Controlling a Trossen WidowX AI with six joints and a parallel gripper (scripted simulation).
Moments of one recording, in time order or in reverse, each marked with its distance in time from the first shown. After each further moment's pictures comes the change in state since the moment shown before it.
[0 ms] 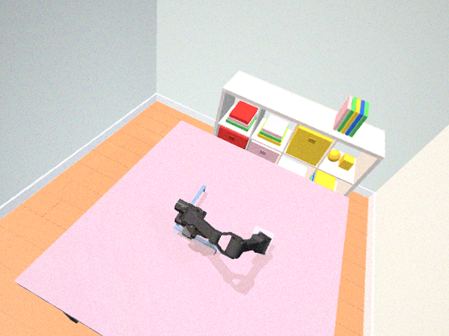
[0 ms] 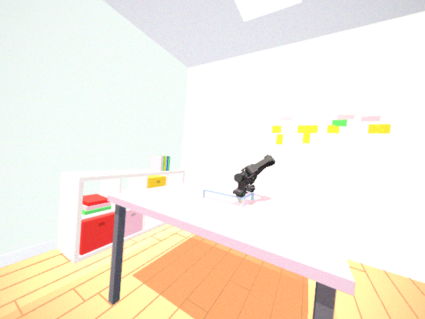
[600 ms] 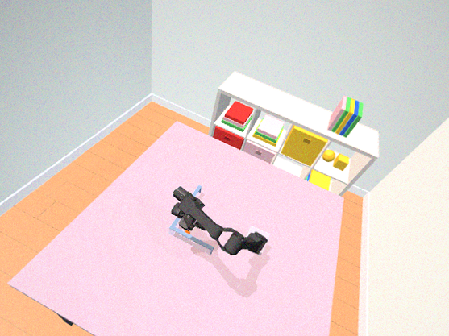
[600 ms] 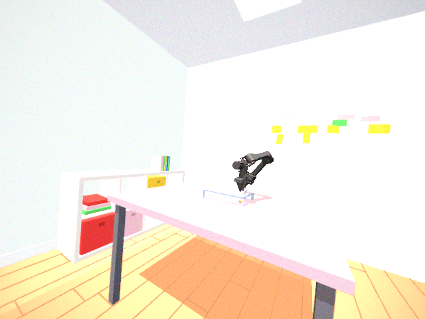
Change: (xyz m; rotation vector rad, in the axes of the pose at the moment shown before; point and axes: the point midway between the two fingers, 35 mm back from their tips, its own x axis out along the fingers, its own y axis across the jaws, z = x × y) arm -0.080 -0.002 -0.001 0.007 -0.004 -0.008
